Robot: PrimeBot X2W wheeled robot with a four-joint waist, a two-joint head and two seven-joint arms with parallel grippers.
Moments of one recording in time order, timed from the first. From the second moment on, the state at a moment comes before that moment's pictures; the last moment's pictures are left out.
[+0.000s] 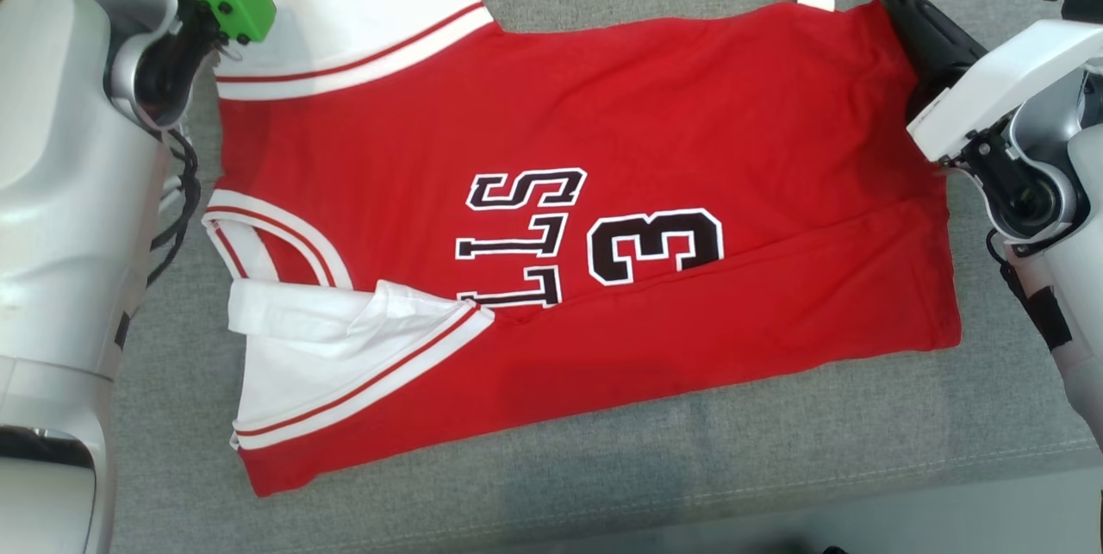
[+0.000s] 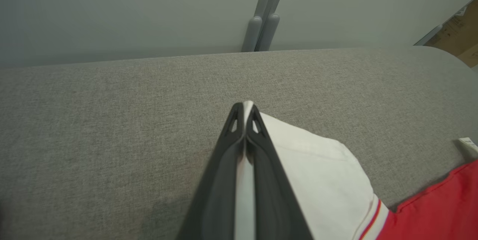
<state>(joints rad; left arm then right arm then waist) -1.13 0.20 -0.49 0.73 -0.75 -0.12 0.18 -0.68 -0.37 0.38 0.40 0.87 0.12 0.12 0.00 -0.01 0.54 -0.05</state>
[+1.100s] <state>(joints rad) -0.67 0.33 -0.71 0.36 -1.00 -0.12 0.06 -0.42 -0.54 0.58 0.39 0.92 0.12 -0.11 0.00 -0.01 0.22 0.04</state>
